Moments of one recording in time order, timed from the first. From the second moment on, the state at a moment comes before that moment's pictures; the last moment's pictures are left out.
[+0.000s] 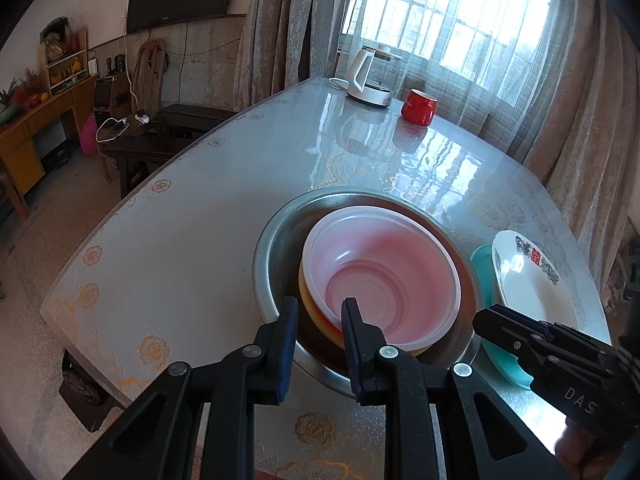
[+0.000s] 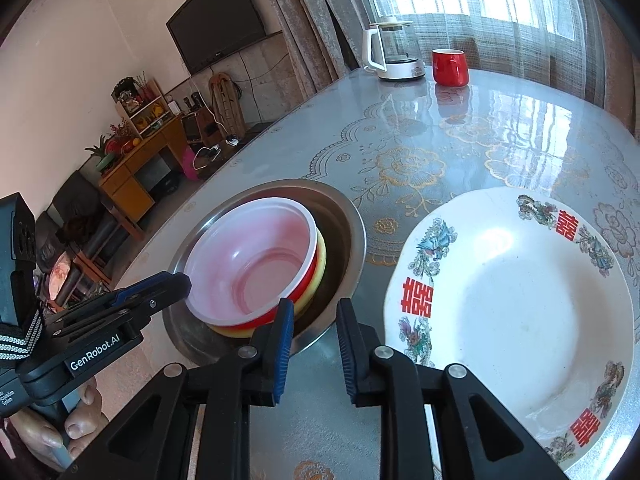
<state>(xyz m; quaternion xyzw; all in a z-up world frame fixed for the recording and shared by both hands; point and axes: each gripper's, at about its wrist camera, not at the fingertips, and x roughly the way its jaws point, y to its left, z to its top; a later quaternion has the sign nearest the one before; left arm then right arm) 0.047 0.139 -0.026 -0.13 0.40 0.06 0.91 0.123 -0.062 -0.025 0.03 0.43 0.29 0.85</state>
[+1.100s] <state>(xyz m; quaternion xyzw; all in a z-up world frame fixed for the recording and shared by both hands) 0.034 0.178 -0.032 -0.17 0.39 0.08 0.90 0.119 -0.063 -0.031 0.03 0.43 0.30 0.85</state>
